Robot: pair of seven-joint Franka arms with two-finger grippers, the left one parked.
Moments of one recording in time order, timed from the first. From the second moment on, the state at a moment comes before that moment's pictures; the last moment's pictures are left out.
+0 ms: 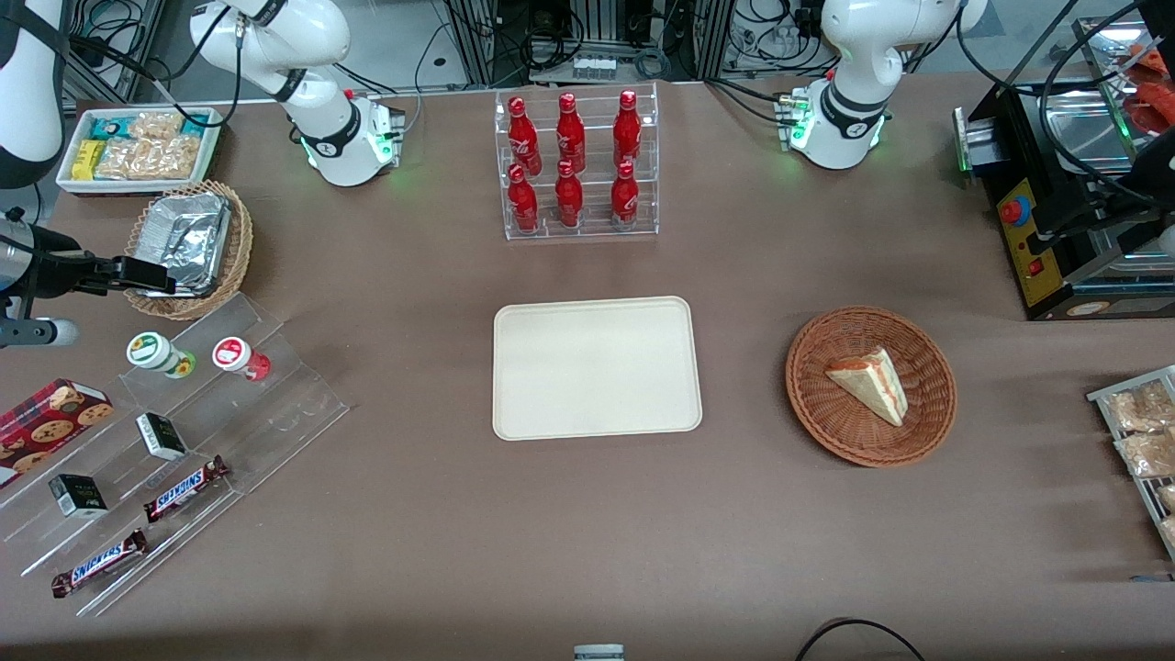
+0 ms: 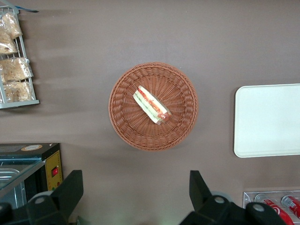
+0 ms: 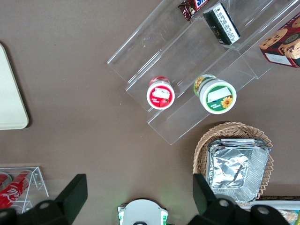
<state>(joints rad) -0.01 0.03 -0.12 -1.67 0.00 1.46 -0.08</state>
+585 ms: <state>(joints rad) -0.01 0.04 -0.12 -1.68 0.00 1.47 -0.09</state>
